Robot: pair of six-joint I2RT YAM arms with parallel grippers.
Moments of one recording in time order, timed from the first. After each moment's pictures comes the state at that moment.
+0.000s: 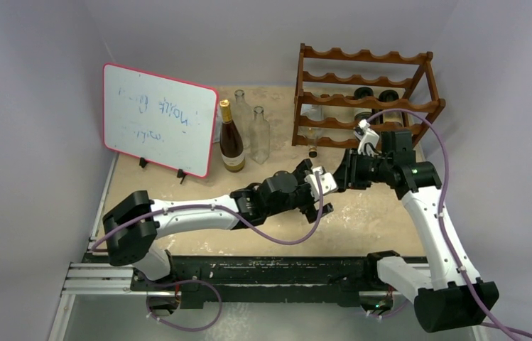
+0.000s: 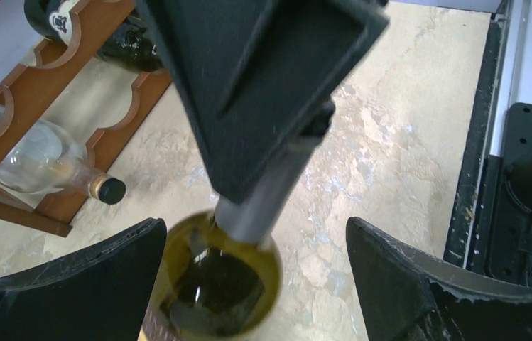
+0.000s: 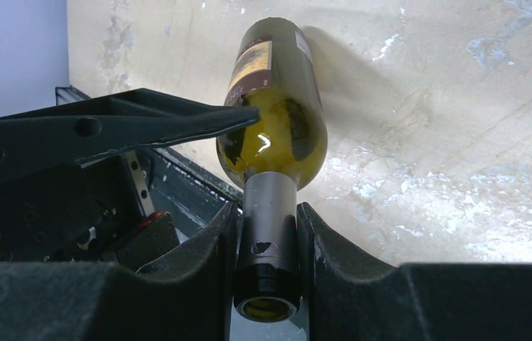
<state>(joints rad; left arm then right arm) -1.18 1.56 1.03 0.28 -0.06 0.16 0.12 1.01 1.06 -0.95 -0.60 0.27</state>
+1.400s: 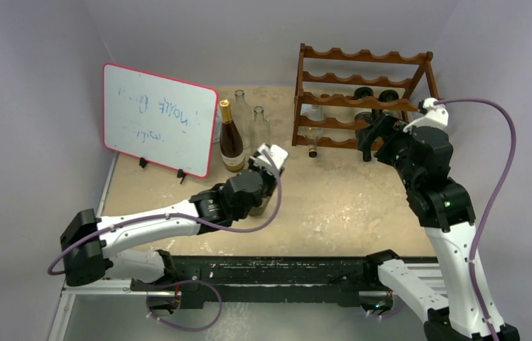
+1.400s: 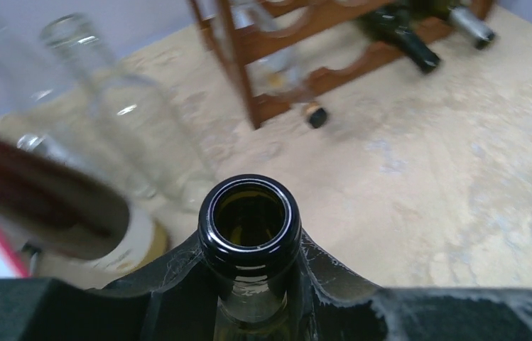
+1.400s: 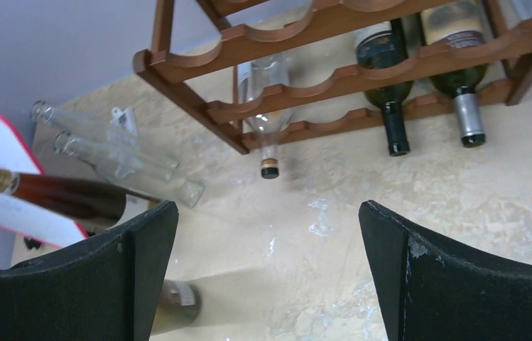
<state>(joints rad) -1.14 1.28 0.92 0.13 -0.59 0.01 0.25 0.85 1.28 -0.76 0.23 0.48</state>
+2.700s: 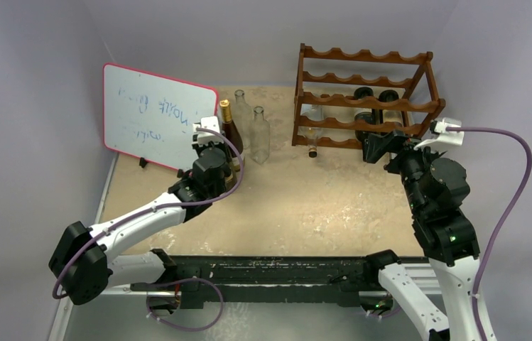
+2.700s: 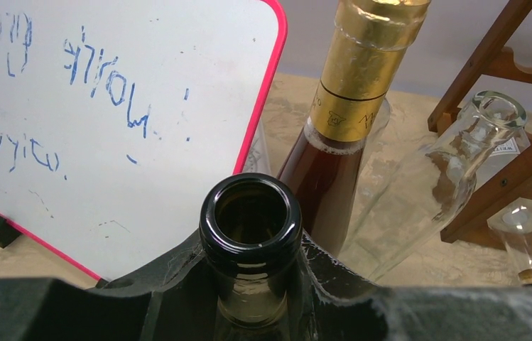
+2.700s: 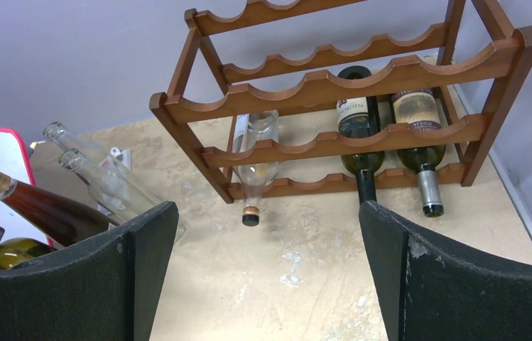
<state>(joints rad) -0.76 1.18 0.76 0.29 -0.90 -0.20 0.25 0.63 1.10 -0.55 0.27 0.29</state>
